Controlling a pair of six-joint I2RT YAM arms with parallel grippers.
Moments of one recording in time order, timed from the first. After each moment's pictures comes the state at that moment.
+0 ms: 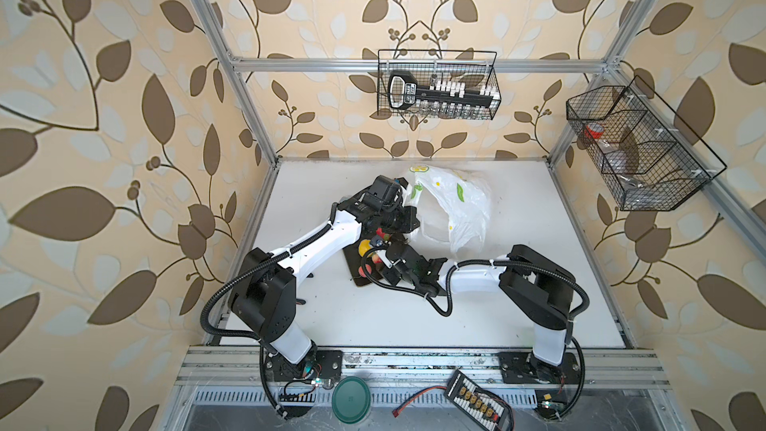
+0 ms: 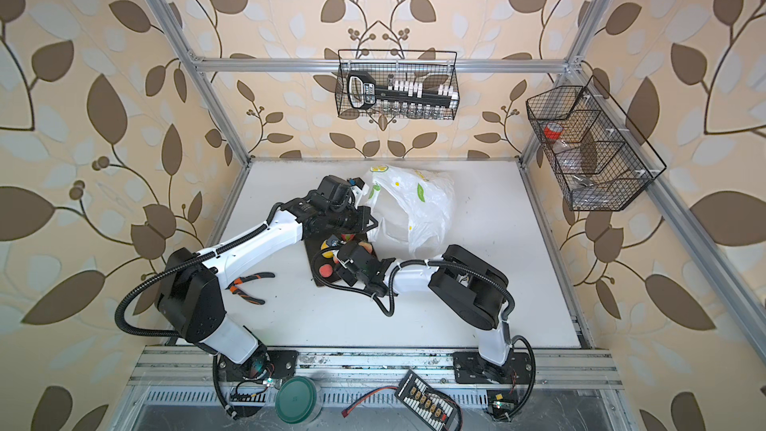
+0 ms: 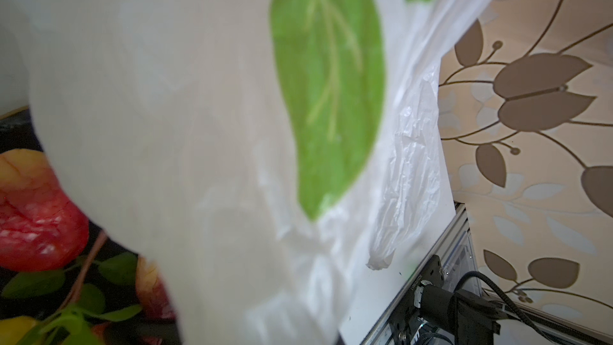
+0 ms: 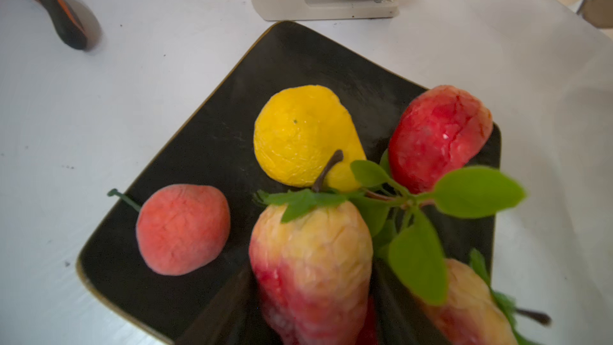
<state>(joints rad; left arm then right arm) -0.58 1.59 1.26 -0.46 0.39 -0.56 1.01 1.93 1.04 0.20 0.26 0.00</state>
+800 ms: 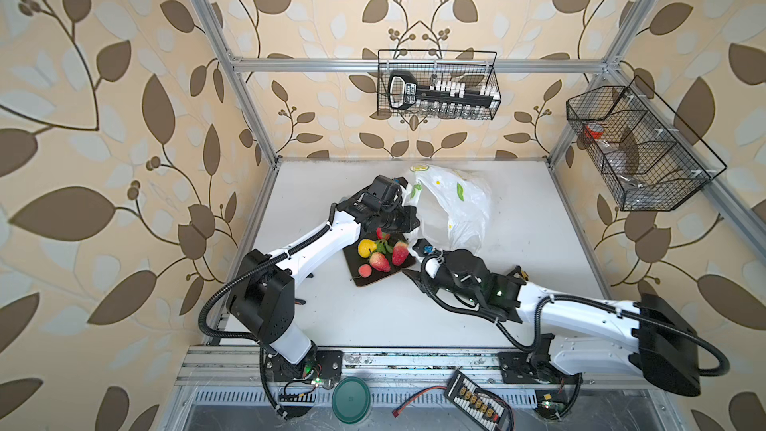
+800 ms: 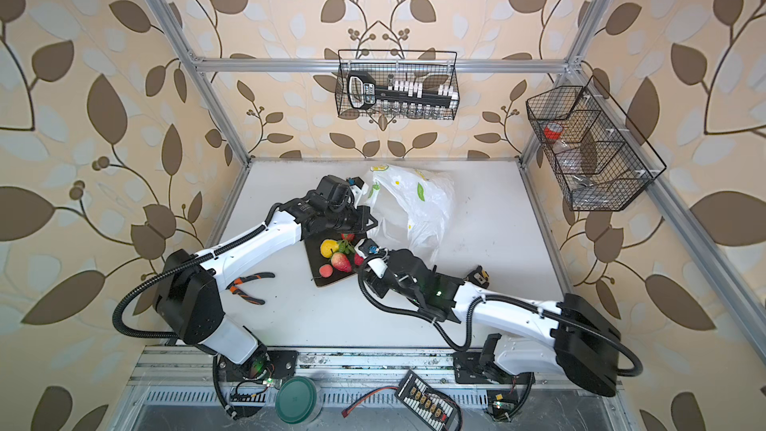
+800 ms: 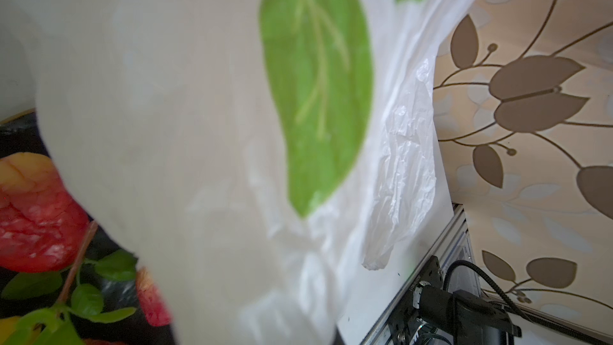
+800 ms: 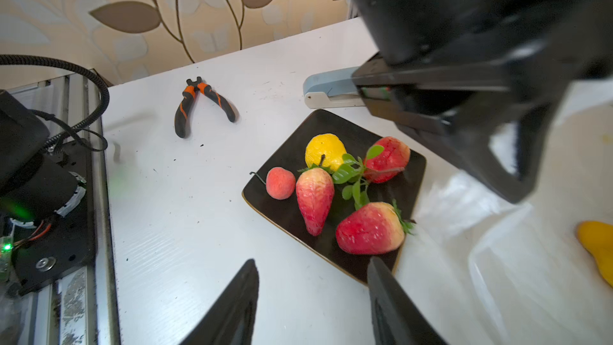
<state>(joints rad) -0.58 1.58 1.26 -0.46 0.39 -0.56 1.01 1.16 0.64 0.13 0.15 -0.01</state>
